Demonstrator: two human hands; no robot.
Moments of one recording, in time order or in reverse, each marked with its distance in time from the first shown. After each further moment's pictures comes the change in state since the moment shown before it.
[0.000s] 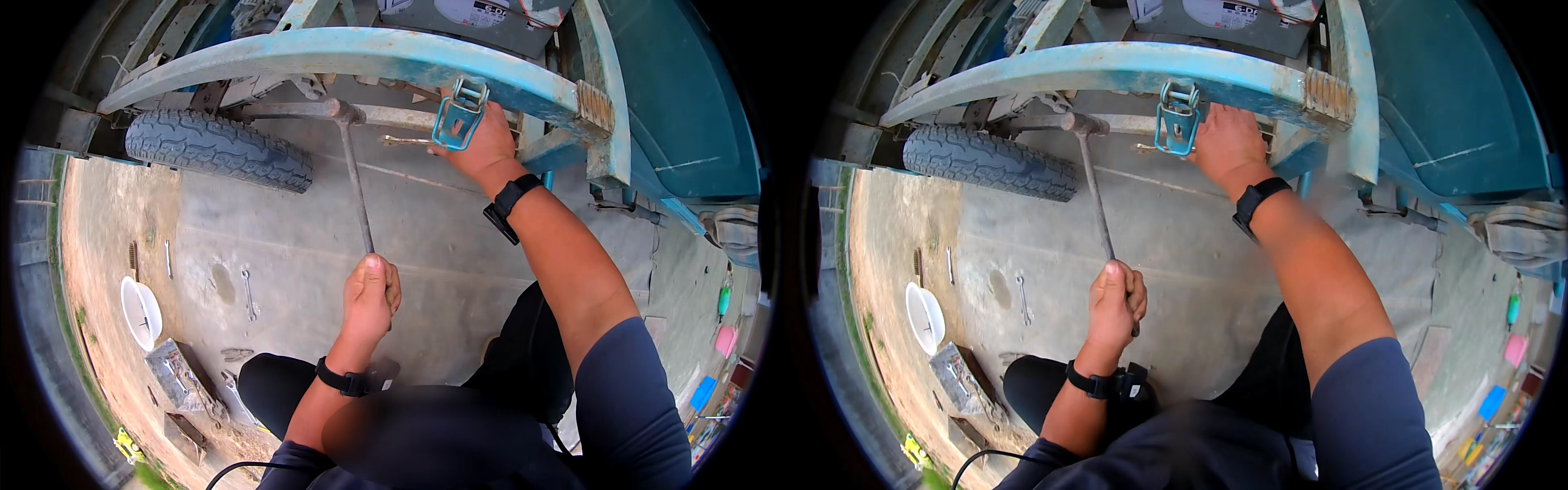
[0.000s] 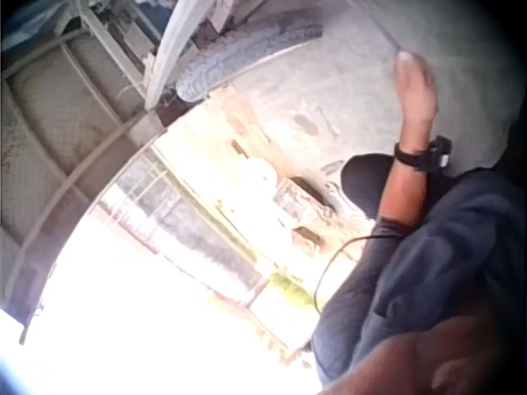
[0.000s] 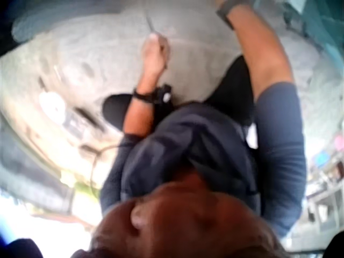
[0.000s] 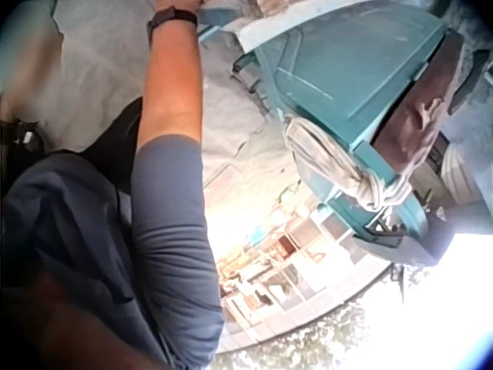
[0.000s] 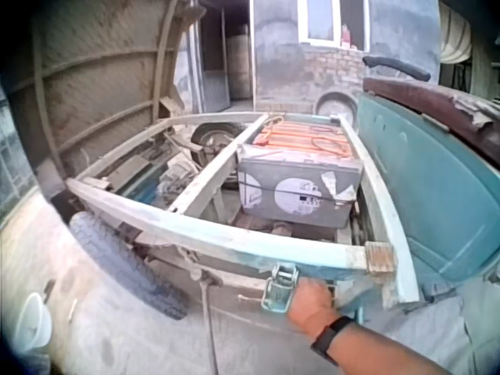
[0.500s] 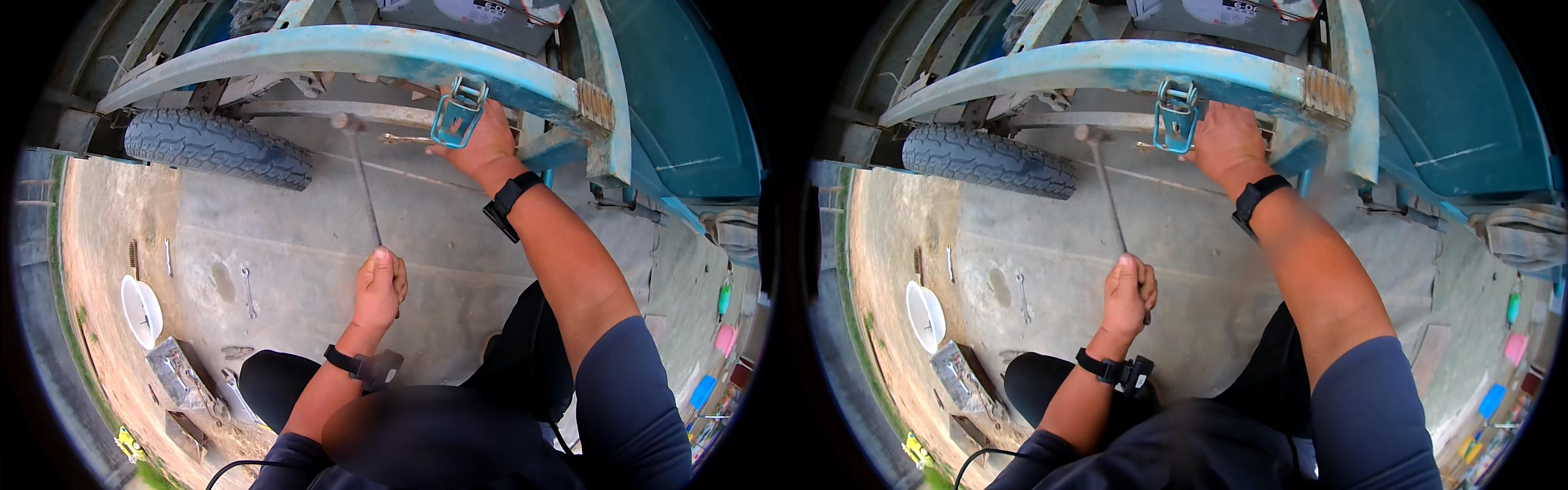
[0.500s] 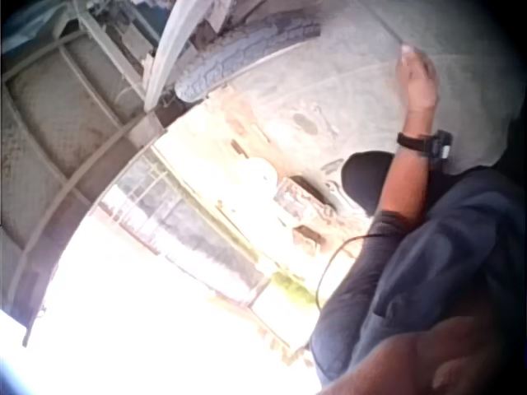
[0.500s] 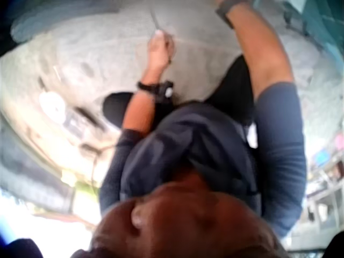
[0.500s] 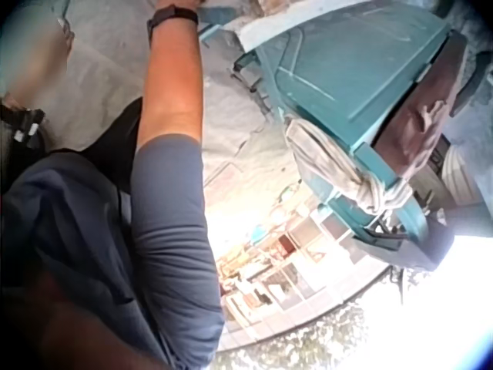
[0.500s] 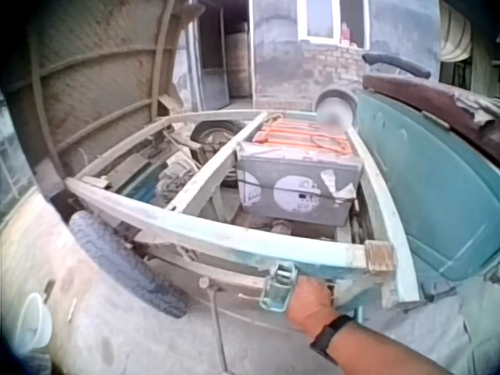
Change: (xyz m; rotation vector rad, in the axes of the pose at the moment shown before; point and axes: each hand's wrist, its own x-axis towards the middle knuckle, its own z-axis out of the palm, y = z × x) left_hand 0.009 -0.024 -0.005 -0.033 0.002 -0.097; right_hand 0.000 -0.001 -0.003 0.076 0.022 0.015
